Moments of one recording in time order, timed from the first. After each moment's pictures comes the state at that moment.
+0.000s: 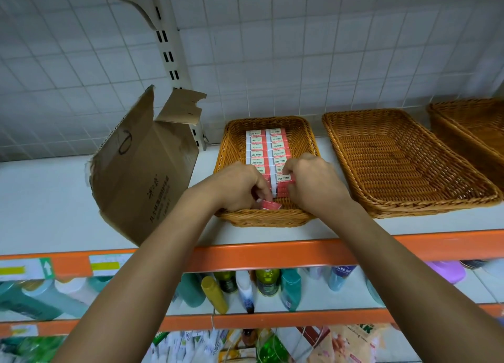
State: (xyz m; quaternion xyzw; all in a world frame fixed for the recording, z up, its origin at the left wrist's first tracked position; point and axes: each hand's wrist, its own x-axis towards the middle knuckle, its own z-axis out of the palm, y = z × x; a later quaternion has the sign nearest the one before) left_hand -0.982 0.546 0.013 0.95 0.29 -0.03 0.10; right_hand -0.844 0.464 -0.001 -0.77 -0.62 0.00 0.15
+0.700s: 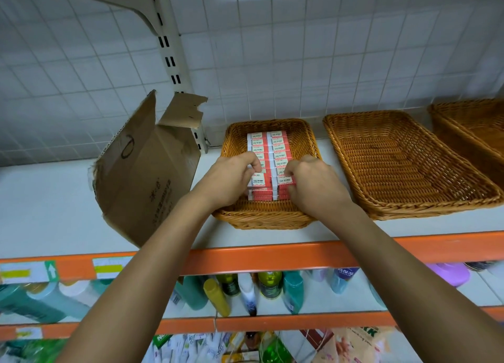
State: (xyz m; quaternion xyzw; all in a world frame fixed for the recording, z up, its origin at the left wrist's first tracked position) left_hand -0.991 0.548 0.012 0.89 0.39 0.13 0.18; right_hand -0.844 0.463 -0.001 -0.77 -0.62 0.01 0.16
